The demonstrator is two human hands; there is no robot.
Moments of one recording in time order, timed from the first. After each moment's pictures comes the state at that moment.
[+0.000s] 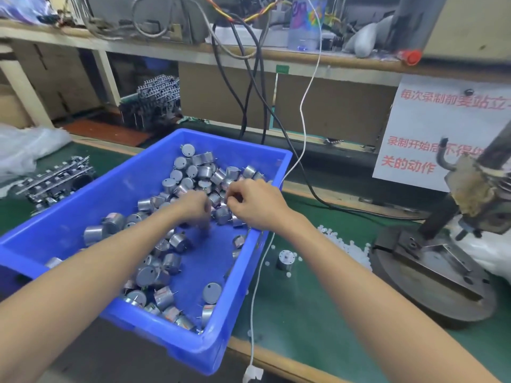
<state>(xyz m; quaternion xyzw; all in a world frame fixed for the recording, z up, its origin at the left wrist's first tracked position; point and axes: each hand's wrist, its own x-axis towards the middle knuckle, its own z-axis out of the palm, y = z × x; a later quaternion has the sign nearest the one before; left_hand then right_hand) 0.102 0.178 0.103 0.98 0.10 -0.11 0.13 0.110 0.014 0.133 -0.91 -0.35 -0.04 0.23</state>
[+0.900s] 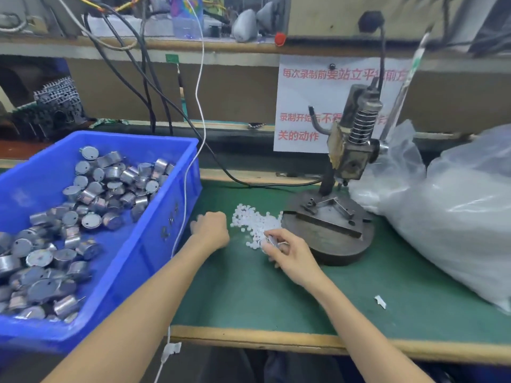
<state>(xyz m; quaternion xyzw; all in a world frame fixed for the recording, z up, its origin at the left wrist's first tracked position) 0.090 -0.031 0.067 0.99 0.05 -0.11 0.06 0.044 -0.210 0.019 -0.82 -0.07 0.03 0.57</state>
